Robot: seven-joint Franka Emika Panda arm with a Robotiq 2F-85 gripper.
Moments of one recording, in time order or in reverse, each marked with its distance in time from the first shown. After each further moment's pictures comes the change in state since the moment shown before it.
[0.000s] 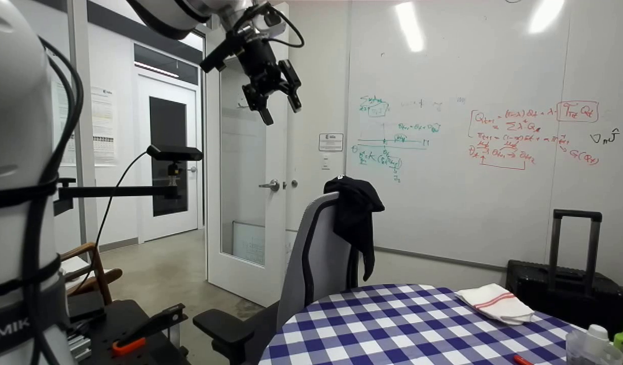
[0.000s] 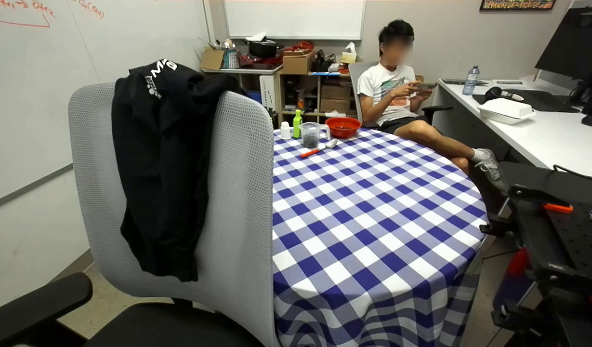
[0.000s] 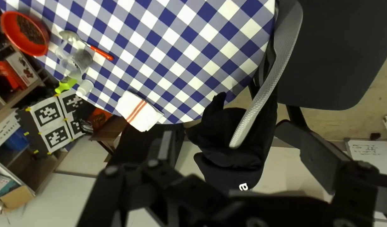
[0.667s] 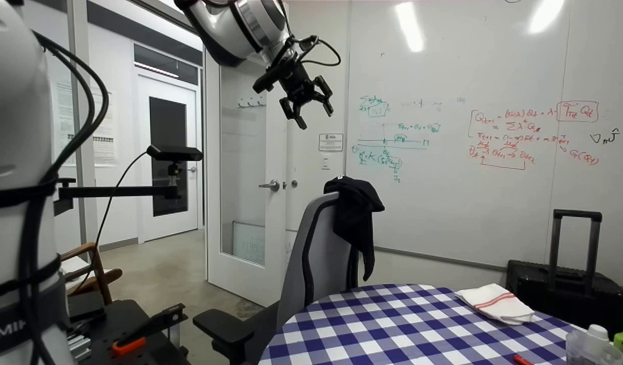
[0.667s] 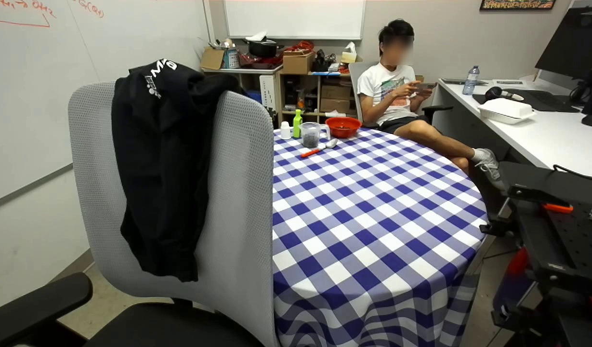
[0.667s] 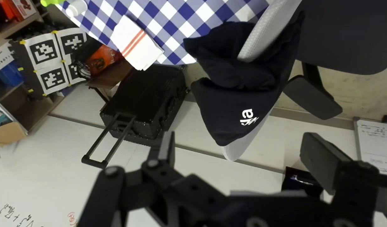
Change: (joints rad) arm -0.021 0.458 0.014 0.395 -0.333 0.108 0.122
